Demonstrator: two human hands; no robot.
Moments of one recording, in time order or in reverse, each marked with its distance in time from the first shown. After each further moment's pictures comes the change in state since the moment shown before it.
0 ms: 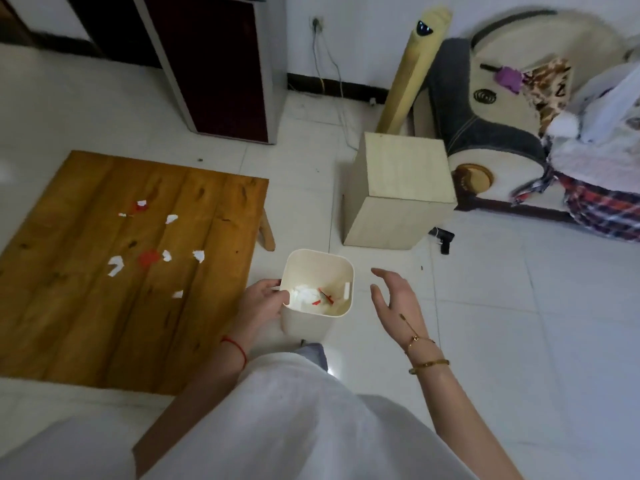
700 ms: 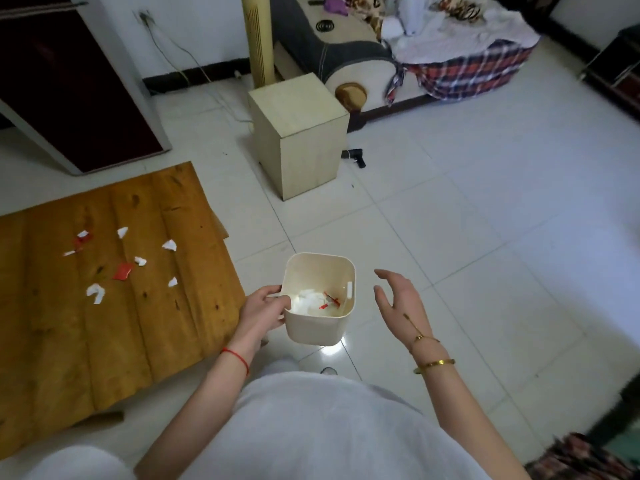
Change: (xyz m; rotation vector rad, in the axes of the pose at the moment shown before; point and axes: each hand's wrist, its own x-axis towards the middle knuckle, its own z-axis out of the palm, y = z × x) left_hand -0.150 -0.134 -0.131 0.302 -0.400 0.044; right_hand -0.340 -0.095 0.107 0.074 0.341 0.454
